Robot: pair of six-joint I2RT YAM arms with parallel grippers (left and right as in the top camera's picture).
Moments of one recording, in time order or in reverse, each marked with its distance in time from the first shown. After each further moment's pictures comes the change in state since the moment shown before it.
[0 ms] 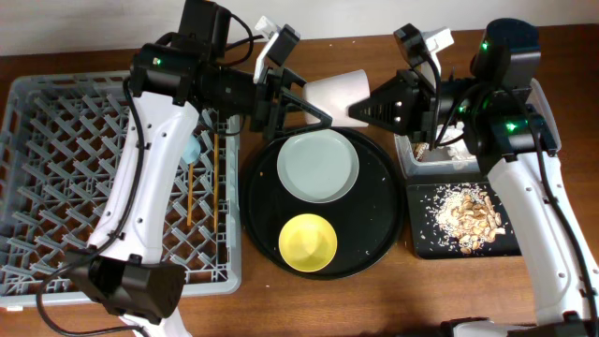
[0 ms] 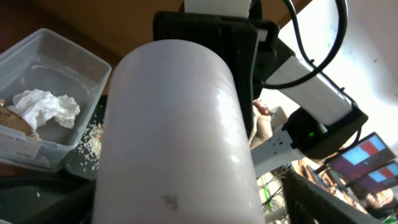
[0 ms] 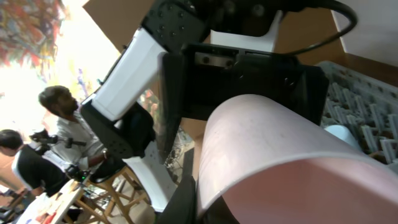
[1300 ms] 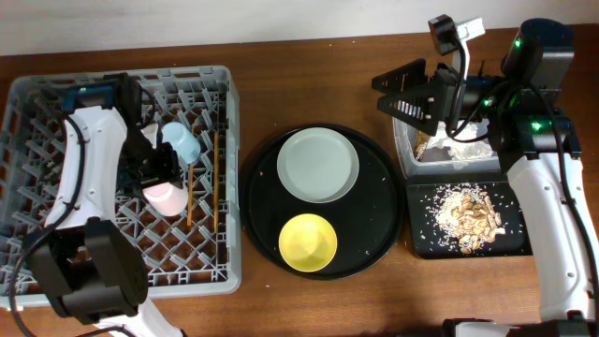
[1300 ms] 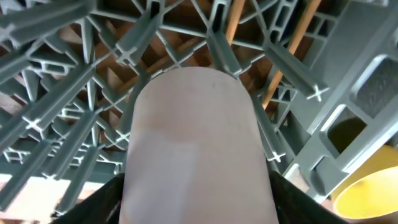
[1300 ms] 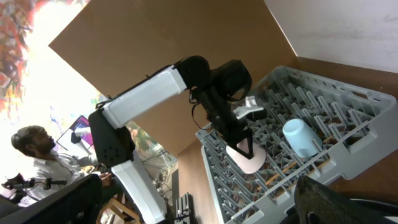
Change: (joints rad) left arm 0.397 -0.004 -0.433 -0.217 -1.352 -0.498; right arm -0.117 -0.005 -0.002 -0.029 0.057 0.078
